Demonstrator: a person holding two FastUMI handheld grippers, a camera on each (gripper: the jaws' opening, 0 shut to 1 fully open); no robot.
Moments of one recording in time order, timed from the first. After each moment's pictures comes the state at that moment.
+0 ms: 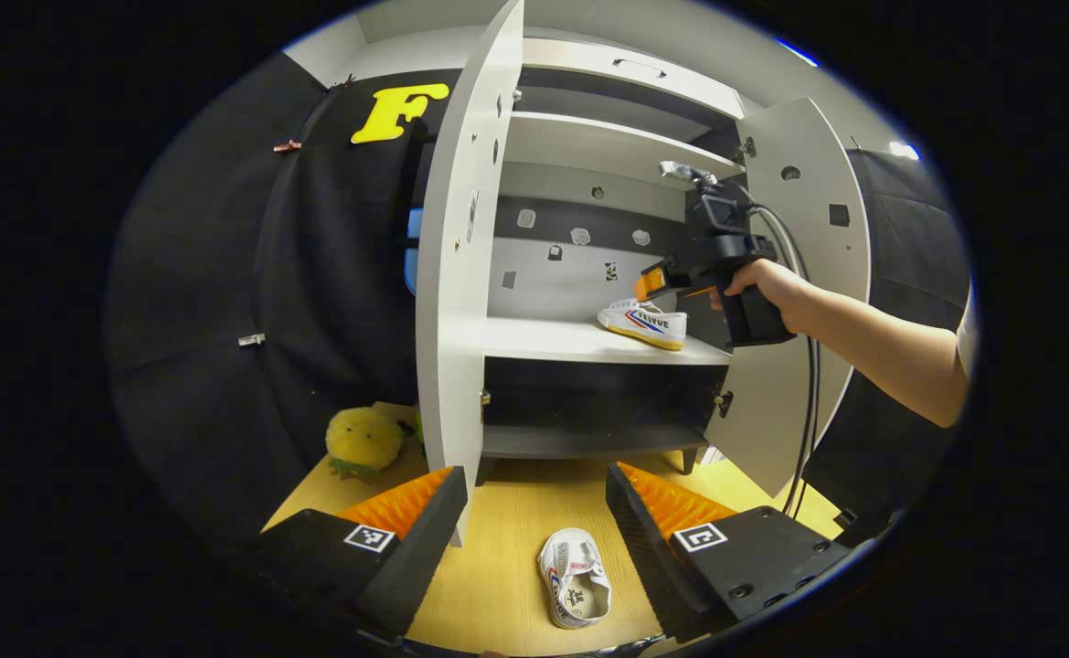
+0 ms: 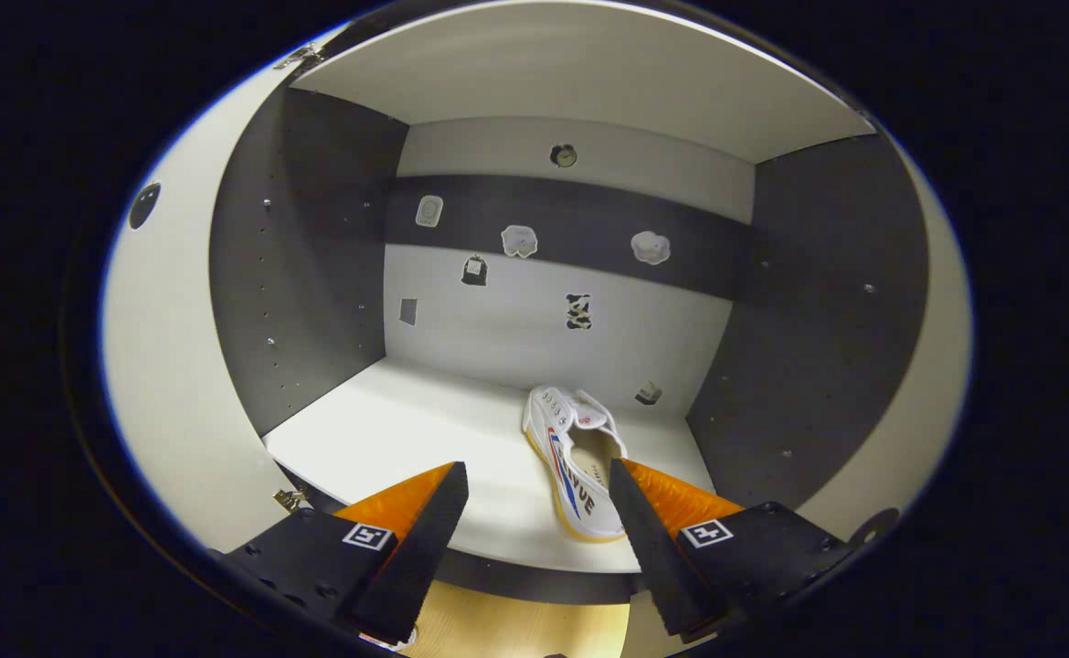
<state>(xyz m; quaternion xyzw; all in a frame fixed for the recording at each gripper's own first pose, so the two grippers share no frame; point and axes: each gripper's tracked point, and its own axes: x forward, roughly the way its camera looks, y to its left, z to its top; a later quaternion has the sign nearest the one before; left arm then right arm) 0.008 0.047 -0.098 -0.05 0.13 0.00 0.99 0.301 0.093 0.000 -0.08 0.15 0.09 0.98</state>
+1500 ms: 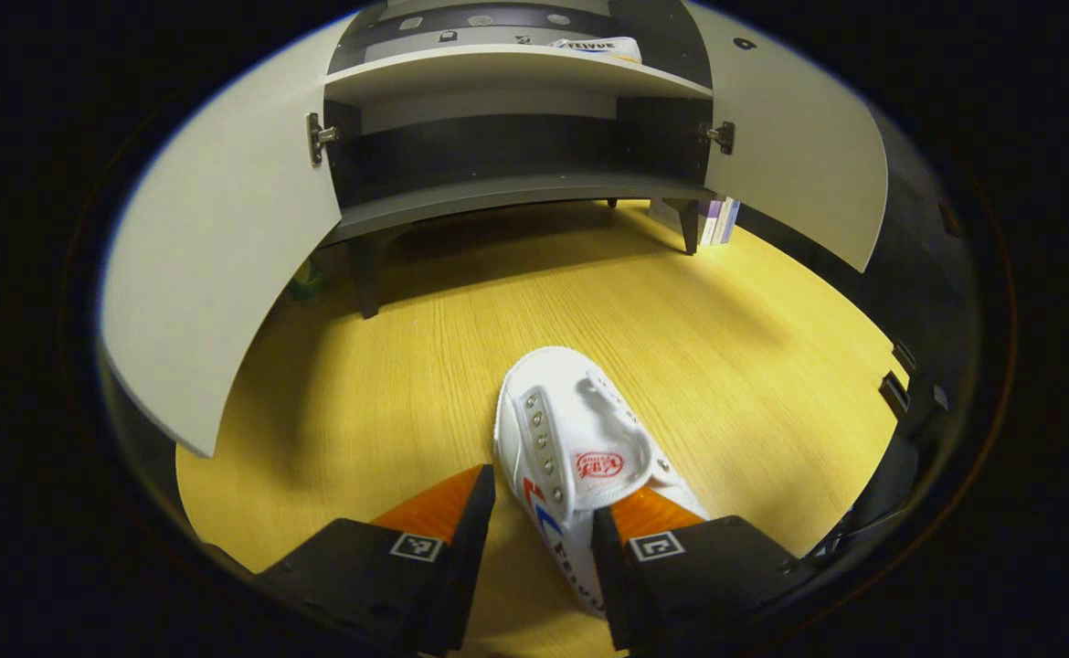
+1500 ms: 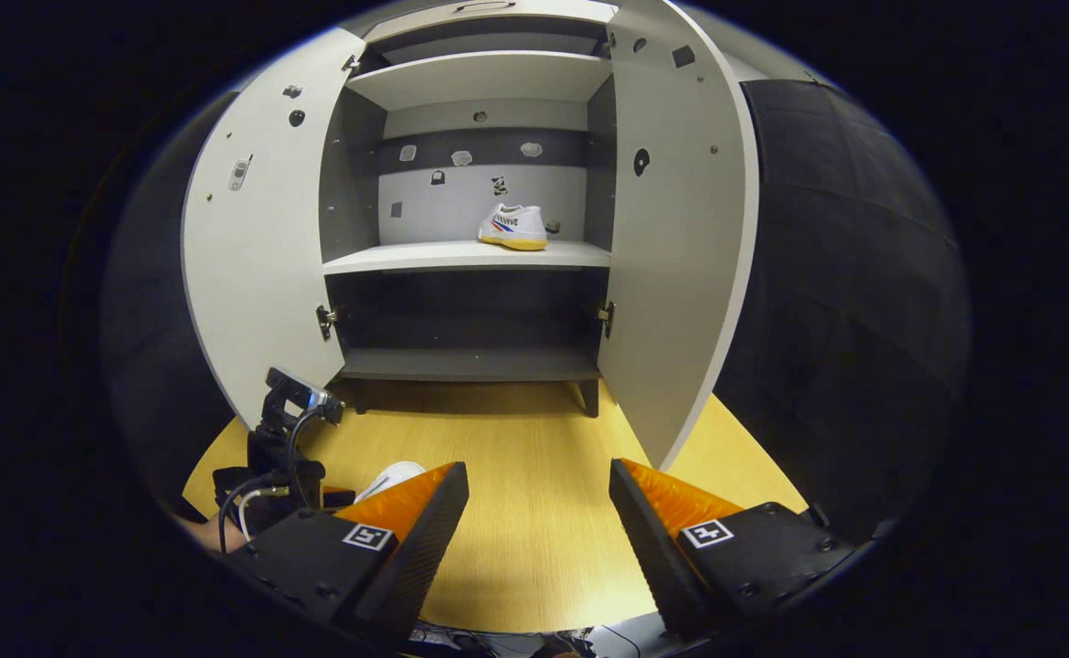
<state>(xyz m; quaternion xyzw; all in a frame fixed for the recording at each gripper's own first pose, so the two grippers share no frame) 0.078 -0.009 -0.397 0.04 0.38 -0.12 0.92 -0.024 0.012 -0.177 -0.01 0.23 -0.04 0.97</state>
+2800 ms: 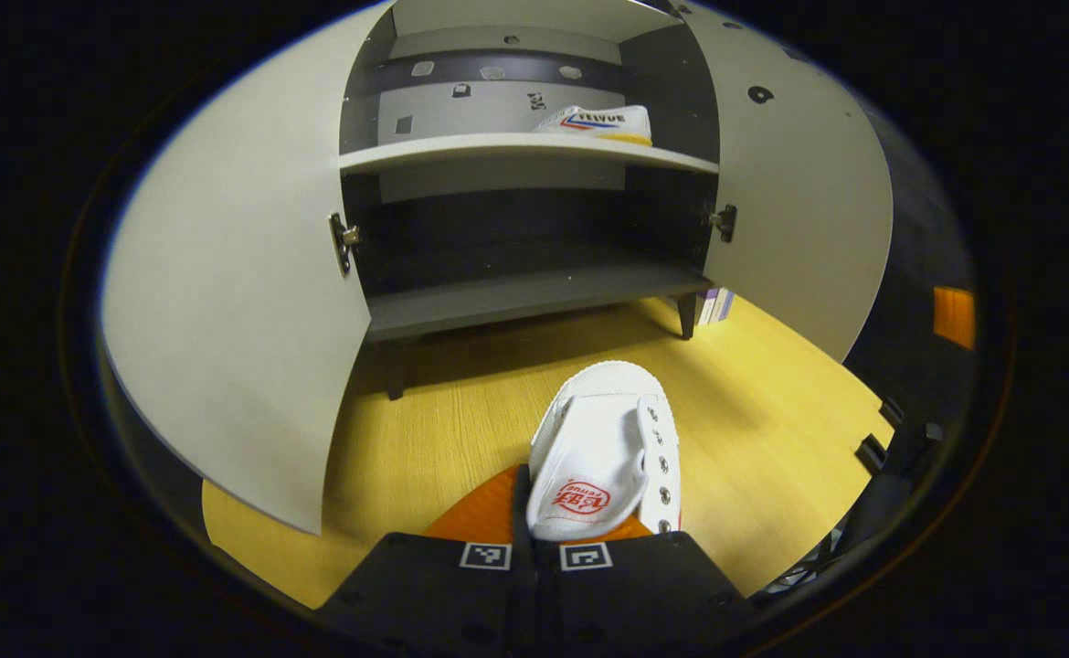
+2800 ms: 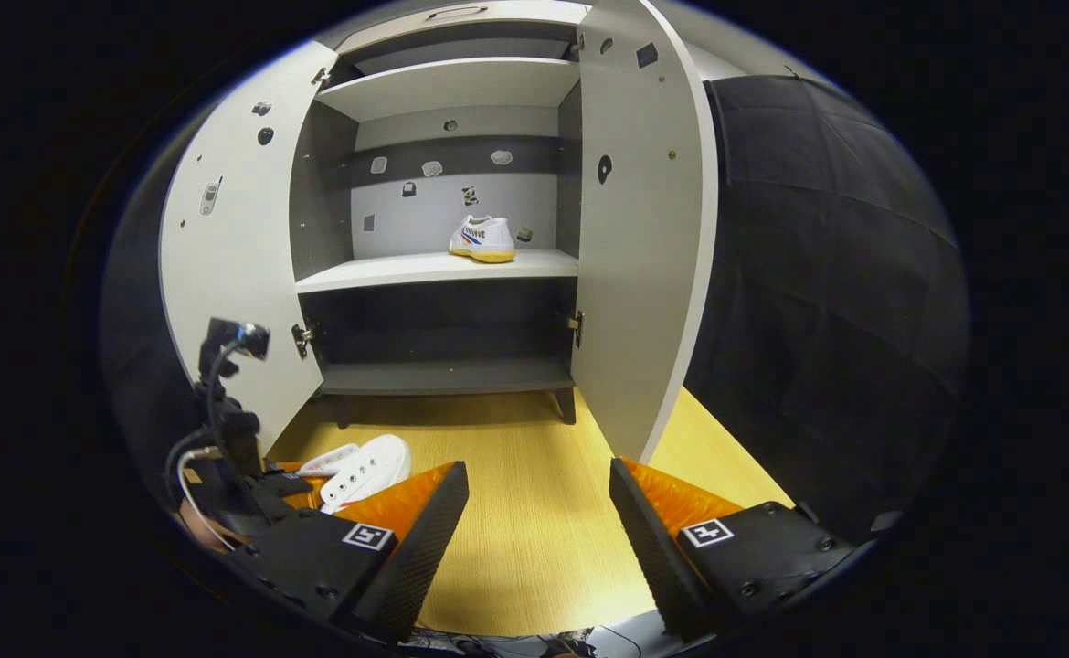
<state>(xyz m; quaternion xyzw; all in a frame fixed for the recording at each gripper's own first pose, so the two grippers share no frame) 0.101 -0.009 -0.281 0.02 0.29 -0.09 0.95 -0.013 0.000 -0.153 0.00 0.20 -0.05 0.98</state>
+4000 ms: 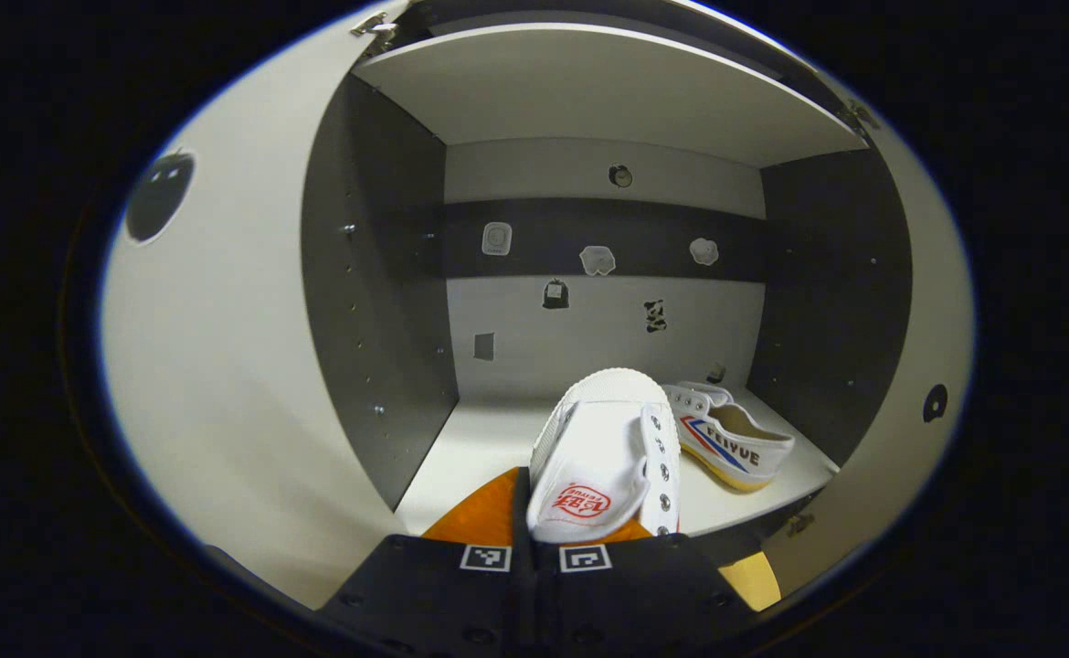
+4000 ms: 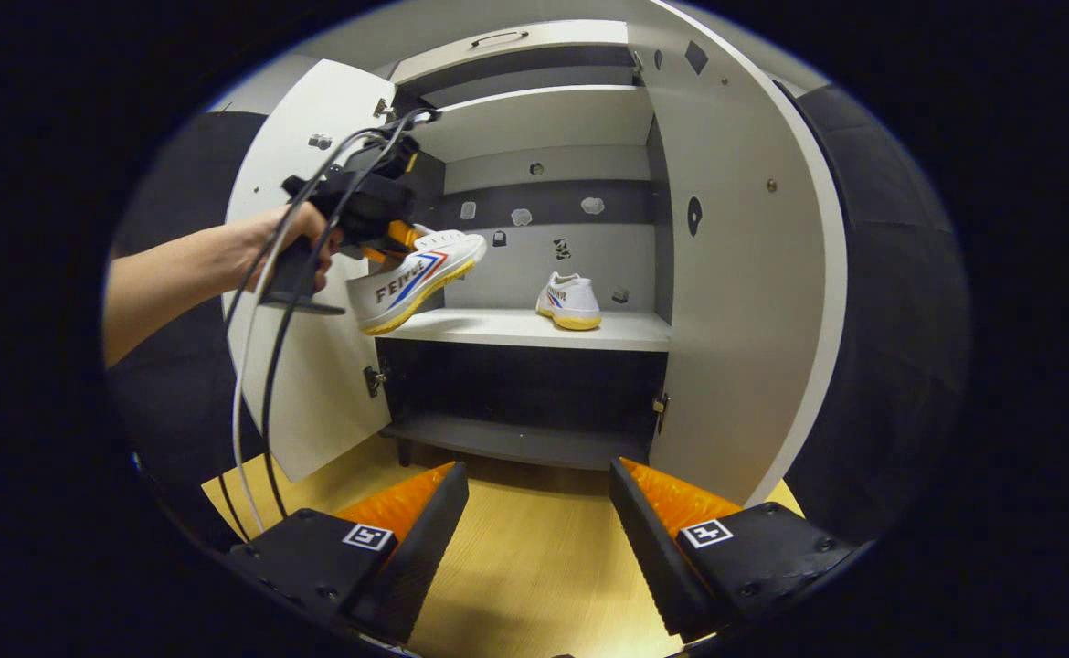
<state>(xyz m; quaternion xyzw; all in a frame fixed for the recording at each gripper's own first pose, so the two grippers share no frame) 0.353 0.036 0.021 0.01 0.16 0.08 0.98 0.061 0.015 -0.129 0.00 0.12 0.15 0.98</state>
